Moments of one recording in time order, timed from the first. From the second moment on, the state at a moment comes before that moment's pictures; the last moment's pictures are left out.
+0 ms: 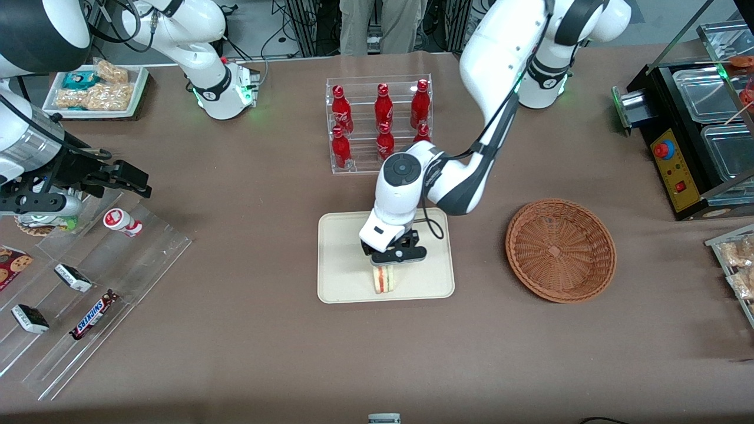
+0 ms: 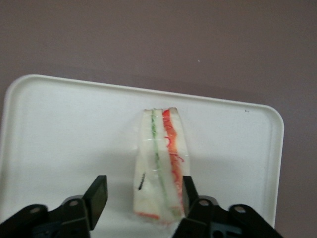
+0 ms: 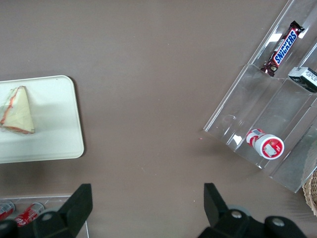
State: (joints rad) arm -0.77 0.69 0.08 -1.45 0.00 2.33 -0.89
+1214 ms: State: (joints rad) arm -0.16 0.08 0.10 -1.76 0.00 1.77 -0.06
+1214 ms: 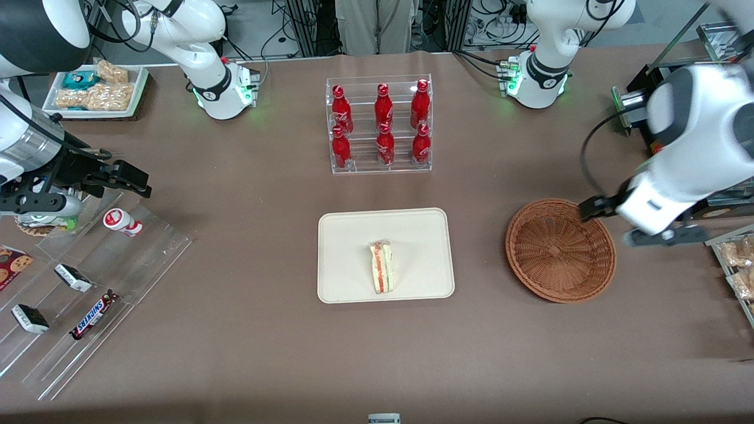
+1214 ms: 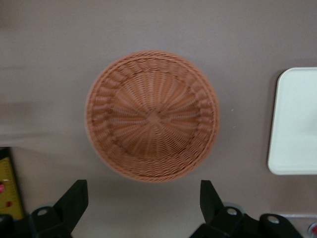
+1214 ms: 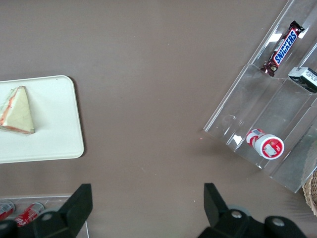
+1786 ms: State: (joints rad) arm -0.07 -0.03 0.10 -1.64 0.03 1.65 0.14
